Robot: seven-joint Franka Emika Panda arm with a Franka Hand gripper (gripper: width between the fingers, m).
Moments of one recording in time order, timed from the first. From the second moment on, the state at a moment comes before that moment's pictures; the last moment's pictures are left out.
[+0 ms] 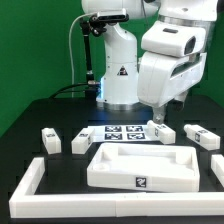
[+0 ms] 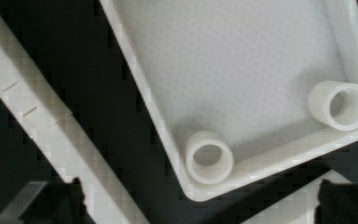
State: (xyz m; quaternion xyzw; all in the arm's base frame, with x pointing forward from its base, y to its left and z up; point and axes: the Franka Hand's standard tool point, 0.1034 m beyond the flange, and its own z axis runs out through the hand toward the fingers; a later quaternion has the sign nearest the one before) arm 0.610 0.024 0.138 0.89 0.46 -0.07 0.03
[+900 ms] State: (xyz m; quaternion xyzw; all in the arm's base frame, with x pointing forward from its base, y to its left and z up) arm 0.606 0.025 0.139 0.88 0.48 -0.05 0.03
